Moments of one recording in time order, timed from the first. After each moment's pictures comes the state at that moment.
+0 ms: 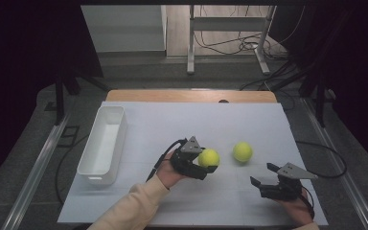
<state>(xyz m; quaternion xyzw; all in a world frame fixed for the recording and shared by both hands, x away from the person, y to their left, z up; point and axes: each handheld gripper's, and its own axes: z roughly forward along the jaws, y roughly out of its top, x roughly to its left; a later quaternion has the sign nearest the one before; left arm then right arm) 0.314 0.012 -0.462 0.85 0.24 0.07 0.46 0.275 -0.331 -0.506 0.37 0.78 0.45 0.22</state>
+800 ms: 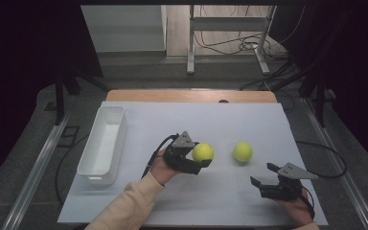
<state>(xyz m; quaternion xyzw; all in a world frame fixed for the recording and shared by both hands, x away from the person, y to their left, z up) 0.318 0.032 -0.452 0.84 0.25 0.08 0.48 0.275 -0.332 -0.506 0.37 0.78 0.45 0.22</state>
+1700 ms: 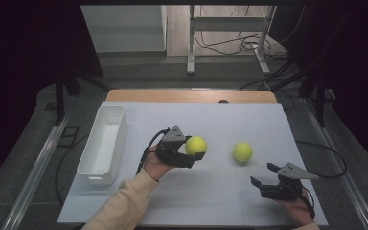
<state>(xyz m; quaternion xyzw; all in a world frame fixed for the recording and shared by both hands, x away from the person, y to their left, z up) 0.323 0.053 -0.441 0.82 0.28 0.09 0.49 0.274 -0.332 -0.506 0.37 0.78 0.45 0.22</state>
